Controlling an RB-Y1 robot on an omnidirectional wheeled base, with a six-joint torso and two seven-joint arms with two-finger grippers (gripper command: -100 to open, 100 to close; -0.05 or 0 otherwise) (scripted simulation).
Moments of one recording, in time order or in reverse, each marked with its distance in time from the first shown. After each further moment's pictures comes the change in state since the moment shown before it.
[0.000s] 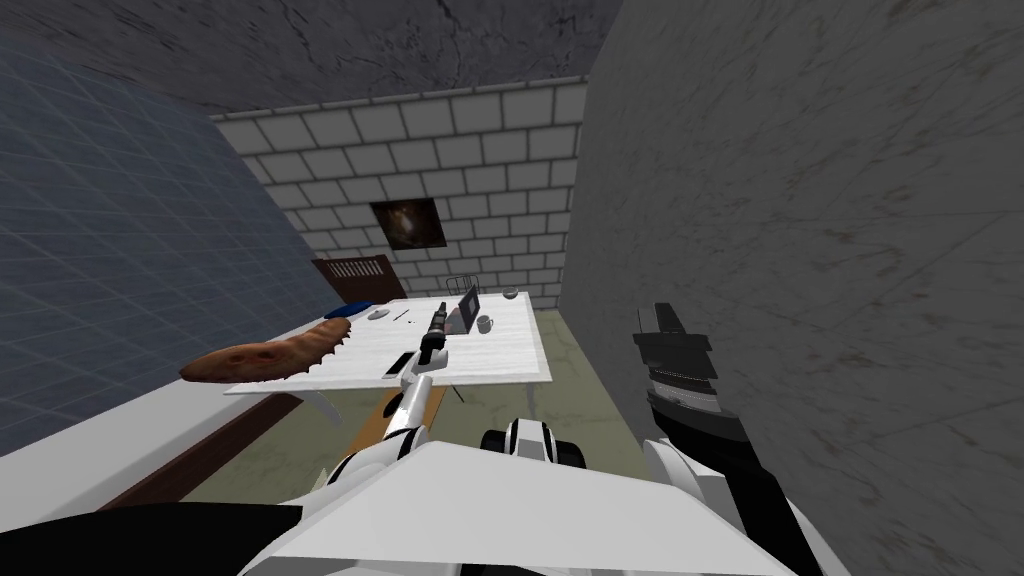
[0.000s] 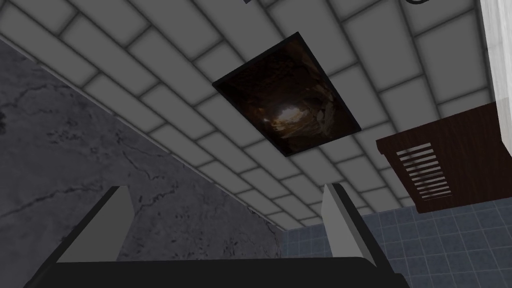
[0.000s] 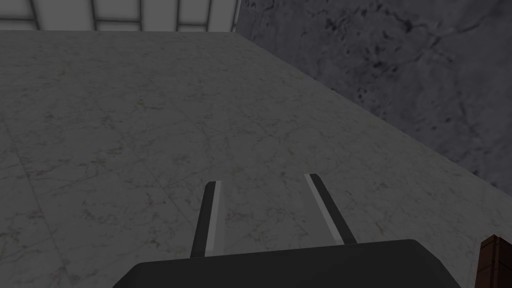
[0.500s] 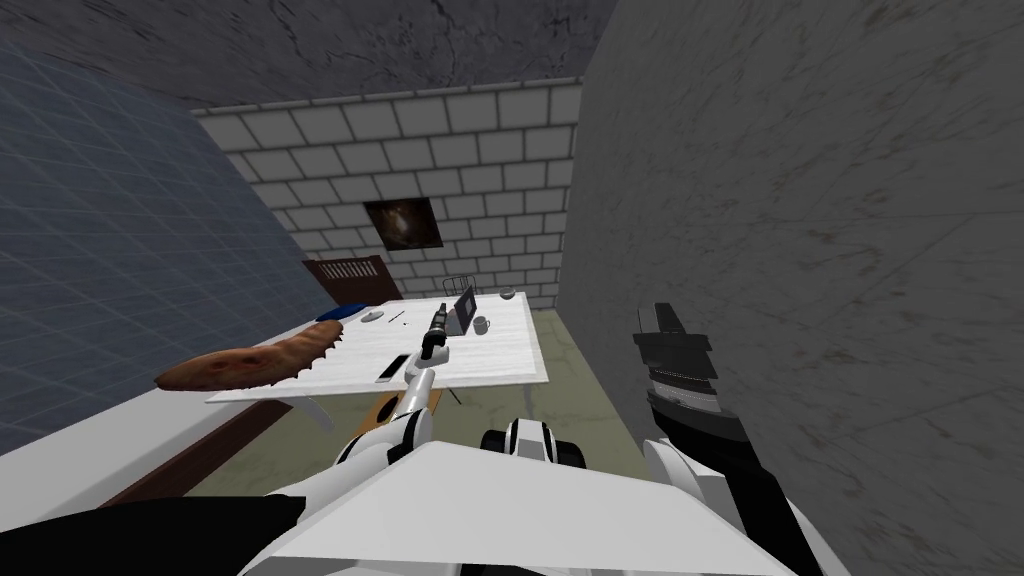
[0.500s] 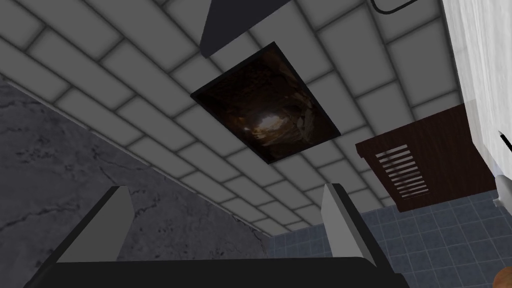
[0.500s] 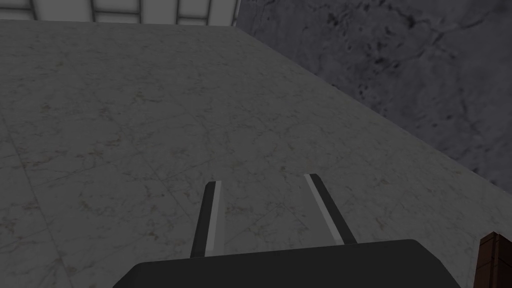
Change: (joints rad) left arm -0.095 0.023 0.056 0.155 0.000 0.012 -0.051; right arm 0.000 0.000 0.000 0.000 0.000 0.000 0.000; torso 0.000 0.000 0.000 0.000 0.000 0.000
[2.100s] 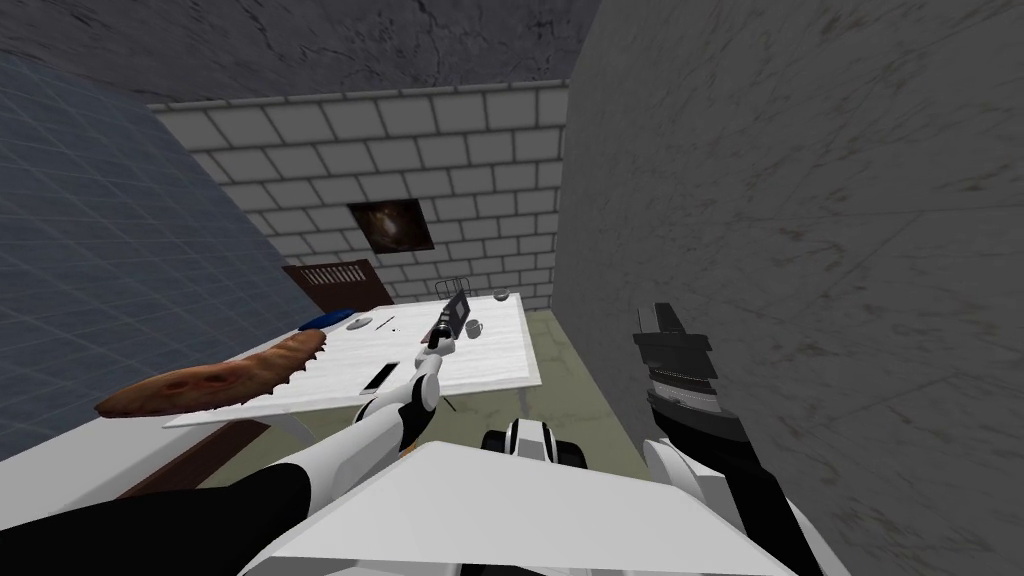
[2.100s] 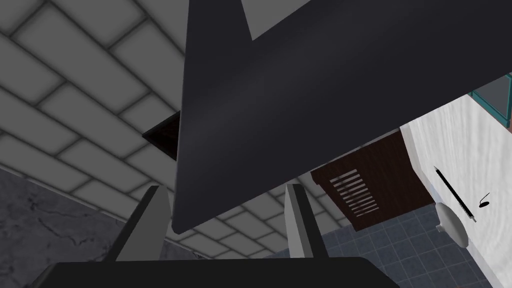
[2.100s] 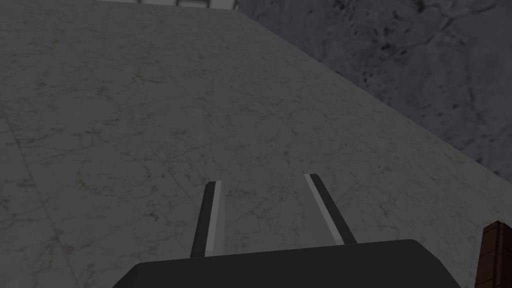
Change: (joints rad) left arm -0.228 0.056 0.129 0.384 0.010 0.026 -0.113; right arm 0.000 0.000 0.000 0.000 0.000 0.000 0.000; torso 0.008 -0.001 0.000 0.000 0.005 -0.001
